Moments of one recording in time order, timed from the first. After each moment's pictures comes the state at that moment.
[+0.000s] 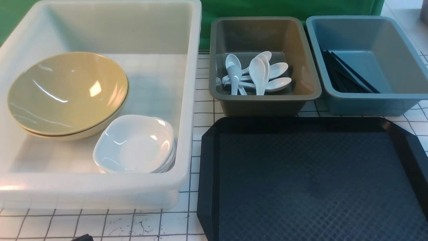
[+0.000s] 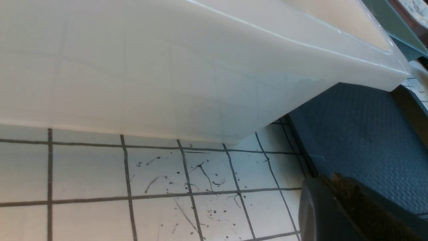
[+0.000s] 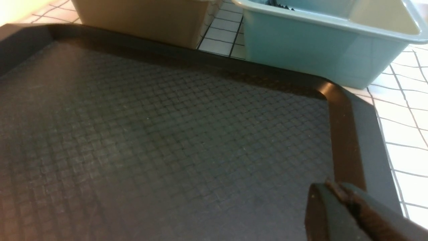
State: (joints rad) right arm 0.08 -0.01 0.01 0.06 0.26 -0.16; left arm -0.55 0.04 -0.06 -0.01 0.46 -0.45
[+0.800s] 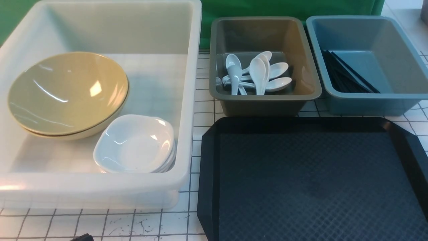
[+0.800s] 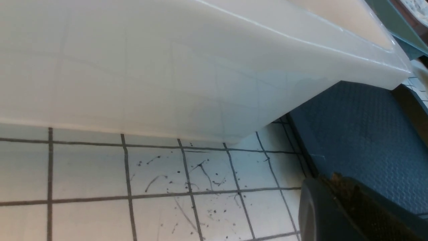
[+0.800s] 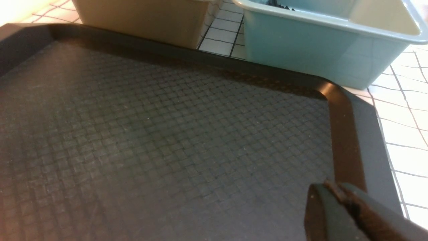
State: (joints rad) right arm 0.08 -0.01 0.01 0.06 0.26 -0.16; left arm -0.52 0.03 -0.06 -0.01 0.44 -0.45
